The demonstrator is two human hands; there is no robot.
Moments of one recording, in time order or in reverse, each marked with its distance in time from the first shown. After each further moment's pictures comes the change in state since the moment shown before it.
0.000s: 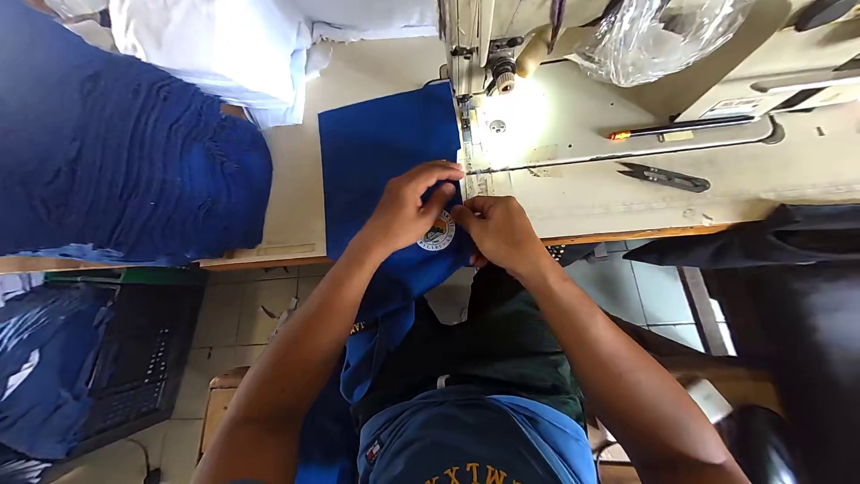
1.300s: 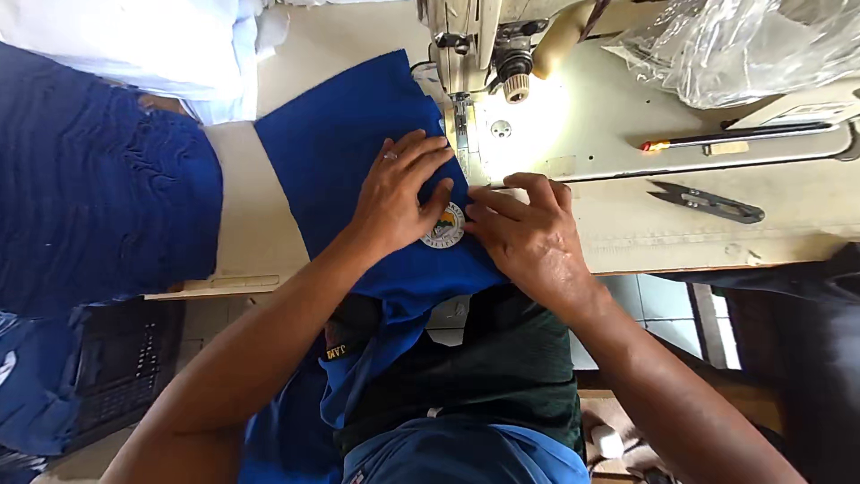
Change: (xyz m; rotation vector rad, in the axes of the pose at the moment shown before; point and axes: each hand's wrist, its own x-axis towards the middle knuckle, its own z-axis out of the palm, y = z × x) left_hand 0.038 -0.040 0.017 0.383 -0.009 -0.010; right_hand 0.034 0.044 -0.038 -0.827 0.395 -0.861
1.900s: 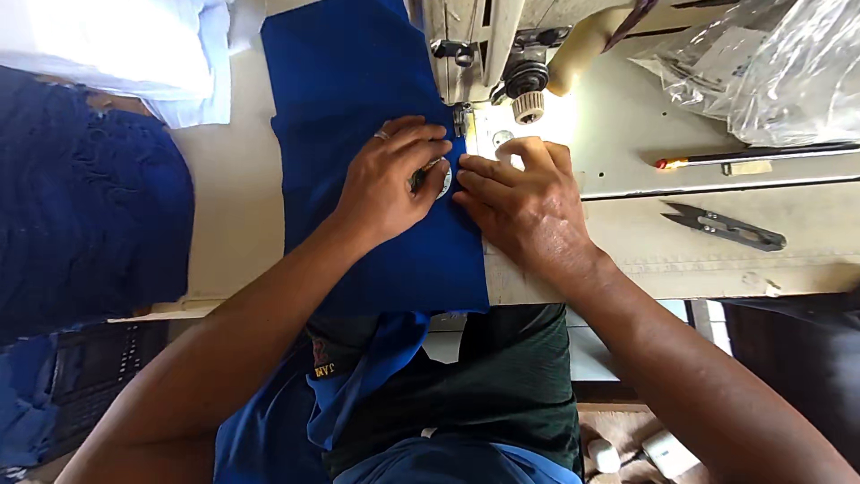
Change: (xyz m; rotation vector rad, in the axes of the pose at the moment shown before) left_hand 0.028 -0.019 0.001 -0.032 0.086 0.073; right_hand 0.049 0.033 0.014 -0.070 -0.027 -0.060
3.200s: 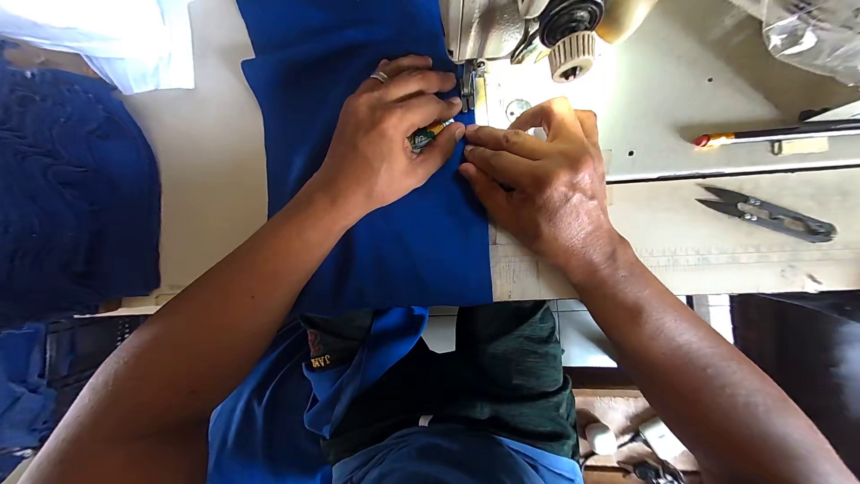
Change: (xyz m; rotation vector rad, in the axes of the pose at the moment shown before) left_hand 0.017 -0.017 0.003 -0.029 -0.005 0.087; right_hand 0.003 0.003 0.006 0.050 0.069 0.011
